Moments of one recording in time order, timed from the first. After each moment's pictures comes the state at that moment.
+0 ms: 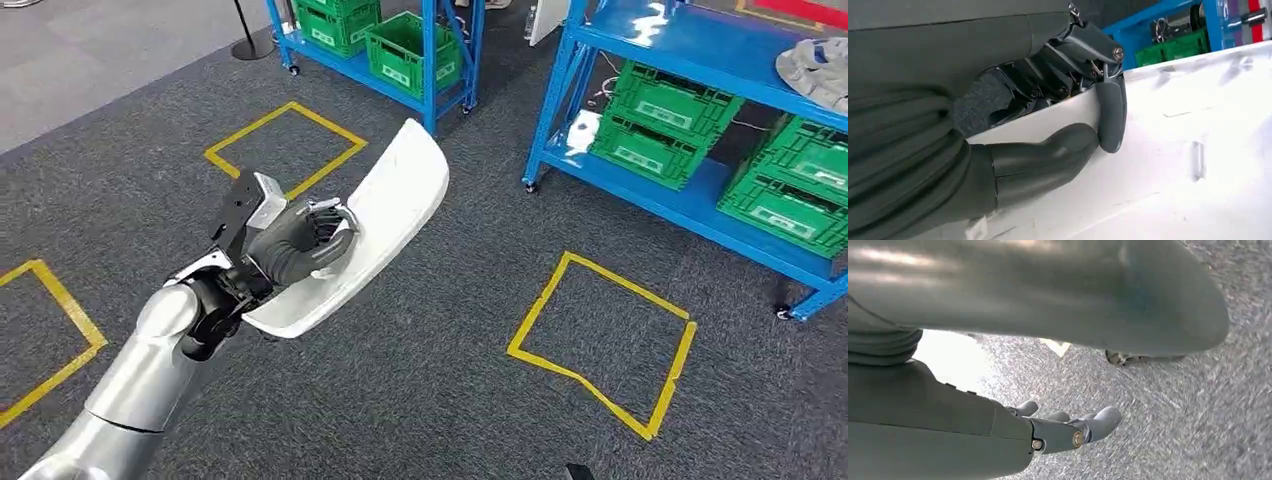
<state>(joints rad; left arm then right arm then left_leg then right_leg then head) -0.67 0.10 -0.57 -1.25 0.38 -0.42 -0.07 -0.03 0.10 -0.51 -0.17 0.32 0.07 -0.03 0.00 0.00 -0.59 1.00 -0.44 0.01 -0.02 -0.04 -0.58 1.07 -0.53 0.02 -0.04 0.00</state>
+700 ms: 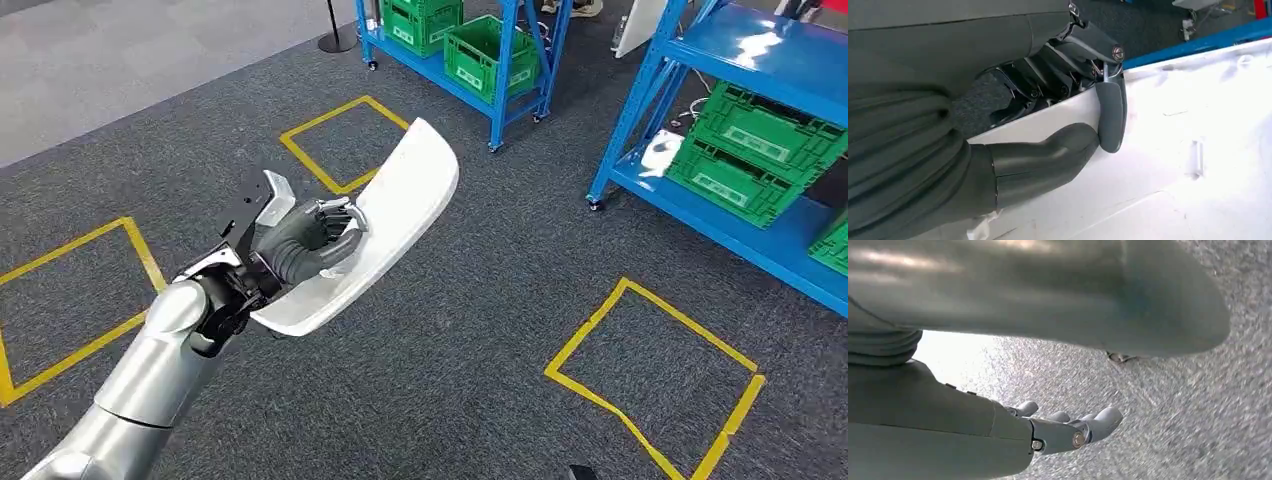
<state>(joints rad) -0.68 0.09 -0.58 -1.21 0.38 -0.44 -0.07 -0.03 0.10 -0.53 -0.17 0.32 0.06 -0.03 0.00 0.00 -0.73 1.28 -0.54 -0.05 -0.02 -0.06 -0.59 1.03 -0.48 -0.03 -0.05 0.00</state>
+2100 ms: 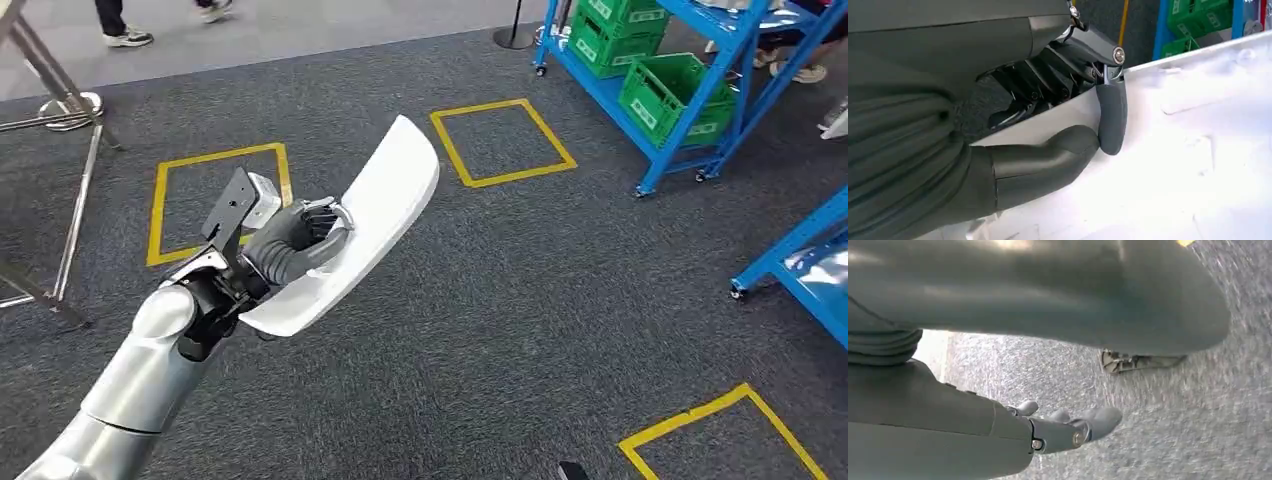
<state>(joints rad) -0.65 0.12 -0.57 -1.26 0.37 -0.42 -0.07 -0.03 0.10 -0.53 -0.17 0.35 0.09 -0.03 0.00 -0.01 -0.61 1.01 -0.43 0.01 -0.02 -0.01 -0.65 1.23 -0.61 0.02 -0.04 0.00</state>
